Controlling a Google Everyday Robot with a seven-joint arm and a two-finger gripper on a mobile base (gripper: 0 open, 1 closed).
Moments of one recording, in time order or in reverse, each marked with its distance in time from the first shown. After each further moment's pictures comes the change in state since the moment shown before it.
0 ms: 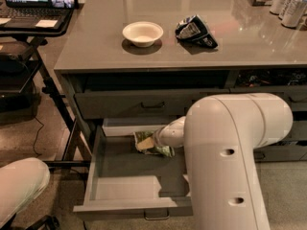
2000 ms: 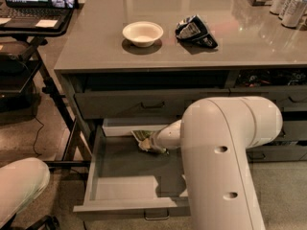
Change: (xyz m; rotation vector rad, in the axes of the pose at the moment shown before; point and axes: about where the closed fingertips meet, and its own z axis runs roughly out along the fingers) arm 0.007 0.013 0.024 -0.029 0.014 0.138
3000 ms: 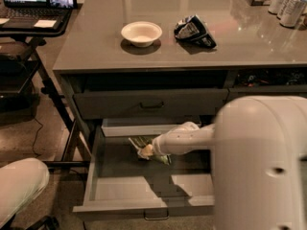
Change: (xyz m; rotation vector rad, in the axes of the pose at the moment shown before) arm 0.028 0.031 -0.070 -0.042 0.037 -0.029
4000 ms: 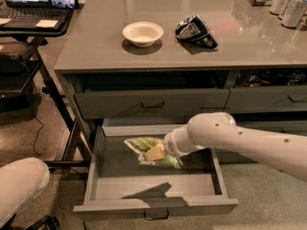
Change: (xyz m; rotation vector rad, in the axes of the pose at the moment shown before) arm 0.014 0.063 -0.176 -0.144 0.044 -0.113
